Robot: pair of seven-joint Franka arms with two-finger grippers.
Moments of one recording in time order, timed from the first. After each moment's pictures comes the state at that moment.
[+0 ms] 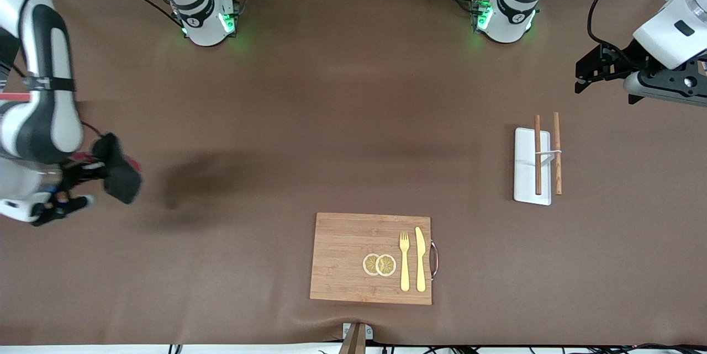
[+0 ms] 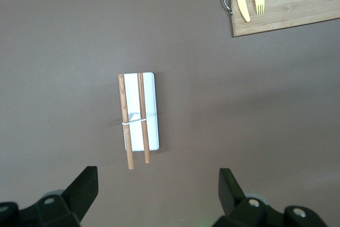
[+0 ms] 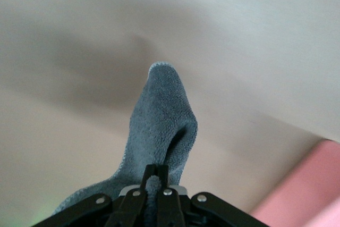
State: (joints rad) left arm -0.16 0.01 0.01 -1.49 -0.02 1.51 0.08; right arm -0.05 0.50 -0.19 -1.42 -0.04 1.63 -0.70
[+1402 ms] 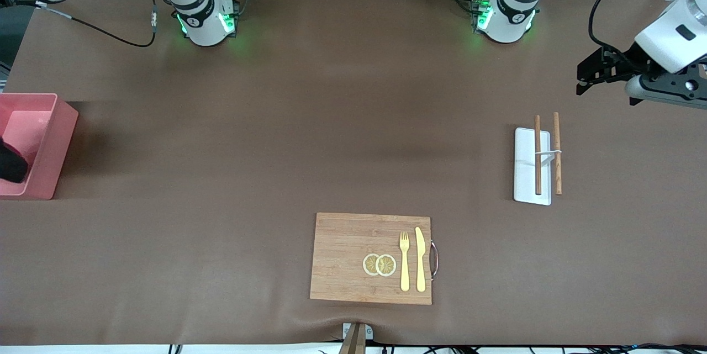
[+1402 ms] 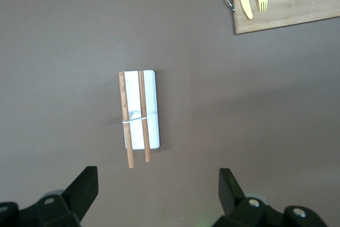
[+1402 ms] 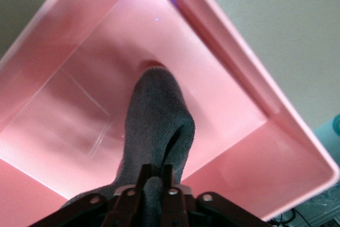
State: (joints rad) left arm -0.16 0.02 0.01 -1.50 -0.02 1.51 0.08; right arm -0.45 0.76 -0.33 -1.41 -0.10 2.16 -1.45
